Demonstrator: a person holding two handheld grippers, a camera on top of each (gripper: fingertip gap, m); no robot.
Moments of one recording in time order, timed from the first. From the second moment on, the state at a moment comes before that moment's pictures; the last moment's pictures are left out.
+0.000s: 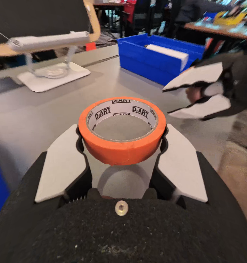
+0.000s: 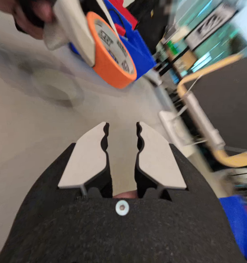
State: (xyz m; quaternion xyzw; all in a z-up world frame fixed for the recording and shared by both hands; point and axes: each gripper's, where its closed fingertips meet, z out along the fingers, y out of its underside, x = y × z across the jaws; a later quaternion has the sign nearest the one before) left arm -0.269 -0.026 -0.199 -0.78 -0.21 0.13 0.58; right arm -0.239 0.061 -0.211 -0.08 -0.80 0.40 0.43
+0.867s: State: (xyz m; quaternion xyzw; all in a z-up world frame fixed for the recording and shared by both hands) left arm -0.197 0.035 -0.230 -0.84 -0.05 0.15 0.52; right arm -0.242 0.053 -0.228 -0.27 -0.84 0.45 0.15
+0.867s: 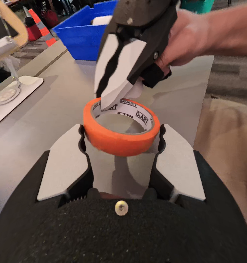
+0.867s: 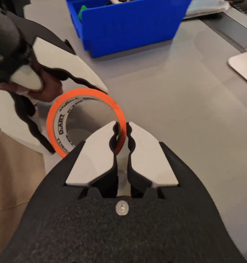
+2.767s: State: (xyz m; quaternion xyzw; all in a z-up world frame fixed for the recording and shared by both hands) left arm -0.250 0.012 -0.201 -0.64 -0.33 -0.18 0.67; right arm -0.174 -0.011 -0.170 -0.14 -0.70 0.70 -0.09
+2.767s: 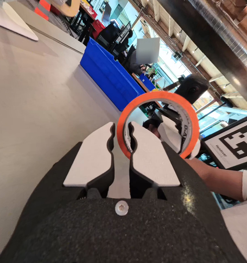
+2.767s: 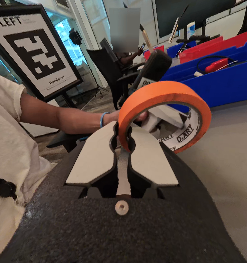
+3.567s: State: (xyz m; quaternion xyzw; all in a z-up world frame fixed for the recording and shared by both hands) left arm -0.105 0.014 -0.171 -0.74 0.06 -0.32 0.59; right arm -0.066 0.039 -0.146 0.07 -0.60 0.54 -0.58
